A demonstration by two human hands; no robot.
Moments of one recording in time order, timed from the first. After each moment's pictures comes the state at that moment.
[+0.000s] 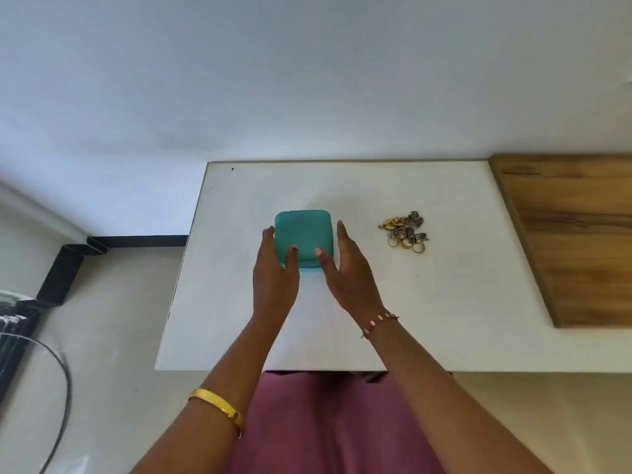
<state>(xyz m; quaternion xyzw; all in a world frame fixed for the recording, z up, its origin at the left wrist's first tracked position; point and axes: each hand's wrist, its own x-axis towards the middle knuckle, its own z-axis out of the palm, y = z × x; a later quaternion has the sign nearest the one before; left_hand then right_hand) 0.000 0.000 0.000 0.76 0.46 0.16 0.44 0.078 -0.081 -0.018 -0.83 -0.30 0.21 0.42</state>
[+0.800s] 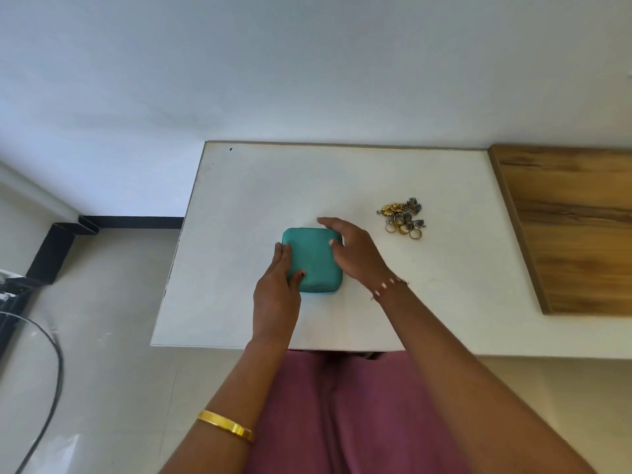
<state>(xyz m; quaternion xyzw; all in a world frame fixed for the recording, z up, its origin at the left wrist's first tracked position) -0.036 -0.031 -0.024 0.79 0.43 0.12 0.41 0.098 -0.085 -0.011 -0.81 -0.33 0.28 0.39</state>
